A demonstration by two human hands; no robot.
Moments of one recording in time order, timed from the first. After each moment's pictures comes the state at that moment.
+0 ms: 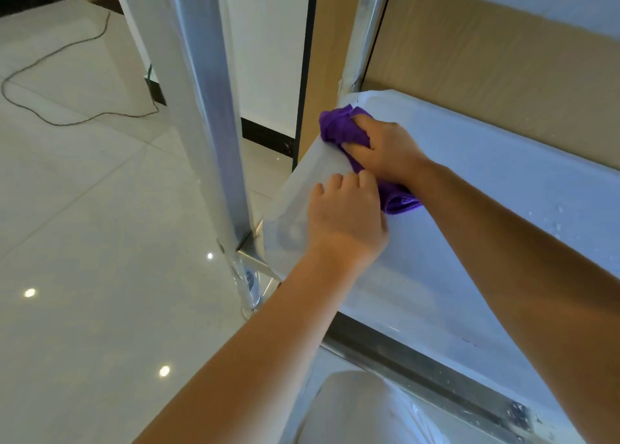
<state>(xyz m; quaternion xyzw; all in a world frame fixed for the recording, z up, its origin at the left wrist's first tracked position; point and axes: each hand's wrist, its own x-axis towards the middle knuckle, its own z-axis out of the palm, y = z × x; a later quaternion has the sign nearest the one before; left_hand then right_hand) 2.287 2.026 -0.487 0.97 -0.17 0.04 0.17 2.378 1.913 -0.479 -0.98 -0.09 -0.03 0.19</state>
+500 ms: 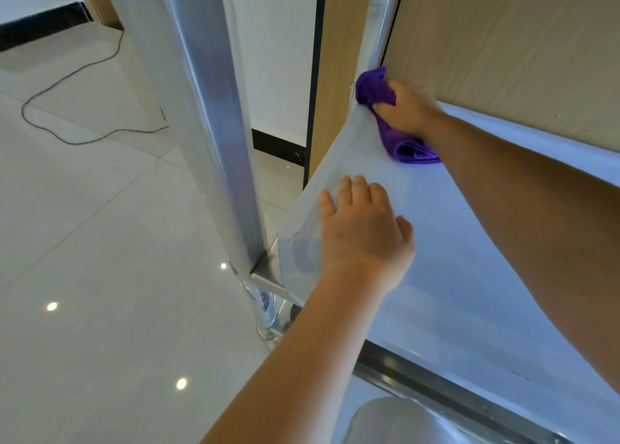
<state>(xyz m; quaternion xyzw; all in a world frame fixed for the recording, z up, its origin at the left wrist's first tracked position) 2.292 2.024 -0.496 0.97 -0.14 -0.01 0.18 2.468 1.883 -0.479 -0.99 0.01 -0.05 0.16</state>
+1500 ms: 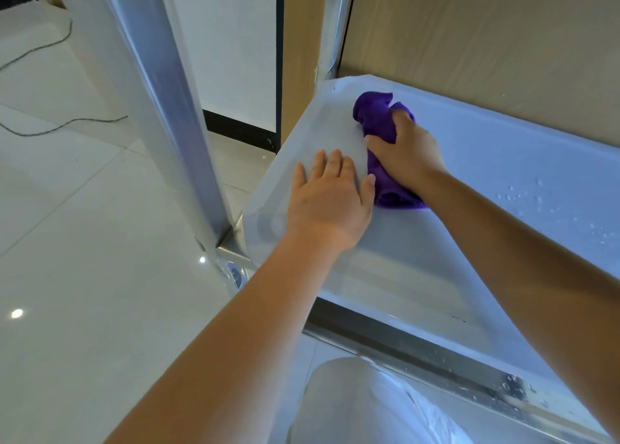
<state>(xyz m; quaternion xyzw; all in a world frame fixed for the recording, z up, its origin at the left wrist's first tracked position) 2.305 2.025 -0.503 0.97 -0.19 -0.04 0.16 2.351 1.881 -0.494 -0.96 0.10 -0.10 0.22</state>
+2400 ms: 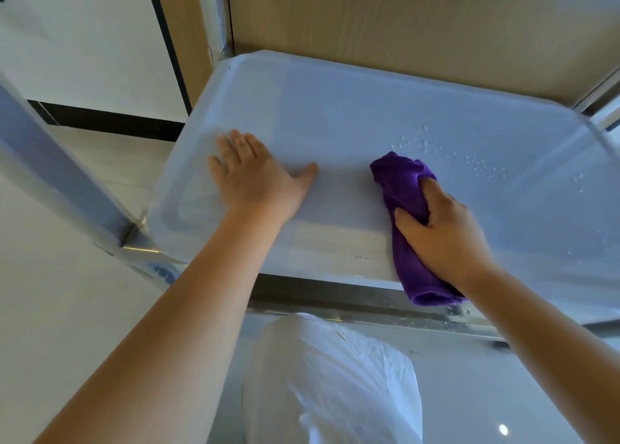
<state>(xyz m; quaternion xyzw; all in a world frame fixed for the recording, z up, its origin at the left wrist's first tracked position) 2.289 1.992 -0.497 0.98 -0.12 -0.05 0.14 2.141 1.840 -0.481 -0.94 0.23 -0.11 0.24</state>
